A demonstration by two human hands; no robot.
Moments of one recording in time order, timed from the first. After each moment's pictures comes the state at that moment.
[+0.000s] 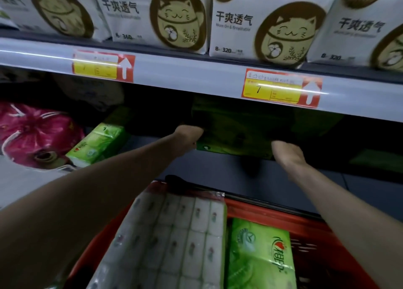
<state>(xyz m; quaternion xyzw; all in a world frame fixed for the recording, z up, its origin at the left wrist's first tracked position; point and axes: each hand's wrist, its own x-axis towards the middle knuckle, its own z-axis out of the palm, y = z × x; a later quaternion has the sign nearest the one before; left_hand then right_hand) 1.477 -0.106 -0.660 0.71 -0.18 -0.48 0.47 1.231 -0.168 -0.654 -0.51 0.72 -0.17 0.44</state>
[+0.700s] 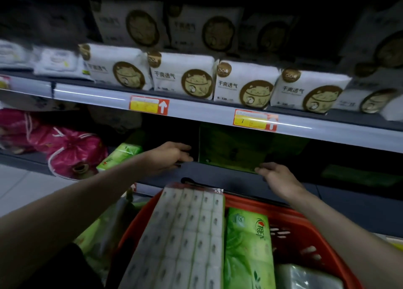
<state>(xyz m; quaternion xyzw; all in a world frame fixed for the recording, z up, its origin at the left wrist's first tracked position) 1.499 0.026 -0.557 0.71 -0.37 -0.49 0.35 1.191 -0.075 -0.585 -0.65 0.60 -0.14 0.44</state>
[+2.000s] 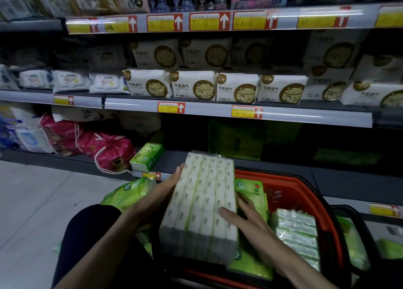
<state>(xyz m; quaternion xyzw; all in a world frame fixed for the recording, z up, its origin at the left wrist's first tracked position) 1.424 0.242 -0.526 0.59 -0.31 -0.59 0.46 1.167 0.186 -0.545 -0.62 0.37 -0.21 0.66</state>
